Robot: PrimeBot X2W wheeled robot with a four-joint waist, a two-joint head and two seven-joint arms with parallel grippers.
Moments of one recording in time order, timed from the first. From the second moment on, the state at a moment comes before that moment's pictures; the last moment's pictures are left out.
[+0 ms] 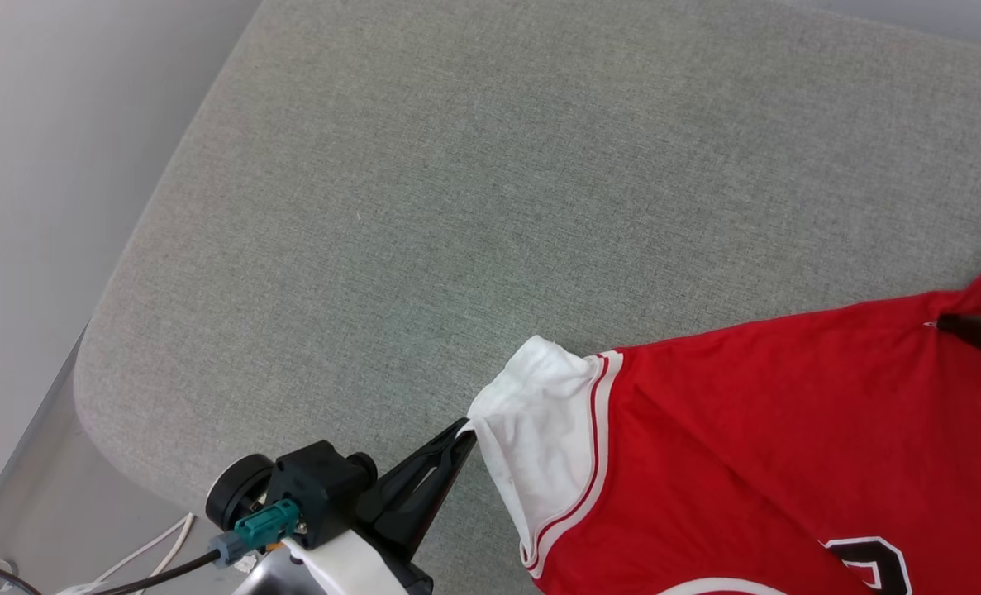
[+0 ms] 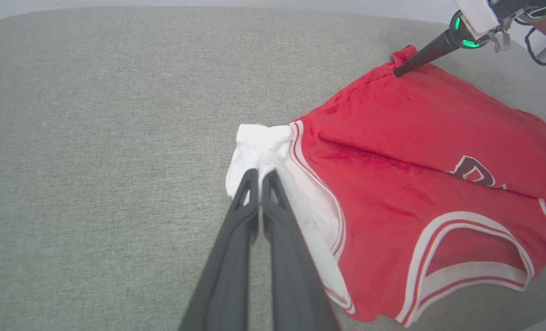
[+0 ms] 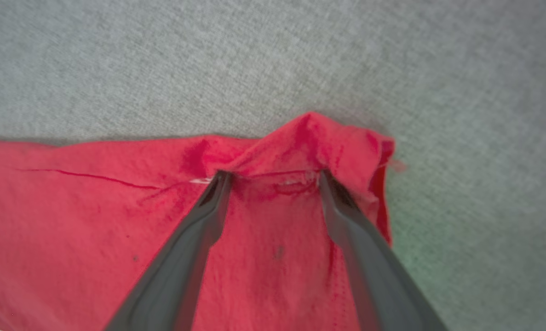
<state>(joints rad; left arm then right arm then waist) -0.11 0.51 -0.60 -0.37 -0.56 0.03 0.14 -0.54 -0.51 0.01 0.17 0.50 0.13 1.24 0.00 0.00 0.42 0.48</state>
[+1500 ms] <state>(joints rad) -0.50 0.75 -0.24 -0.55 -0.48 0.06 0.13 -0.65 -0.52 0.08 -0.23 0.90 0.13 0.89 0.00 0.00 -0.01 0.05</state>
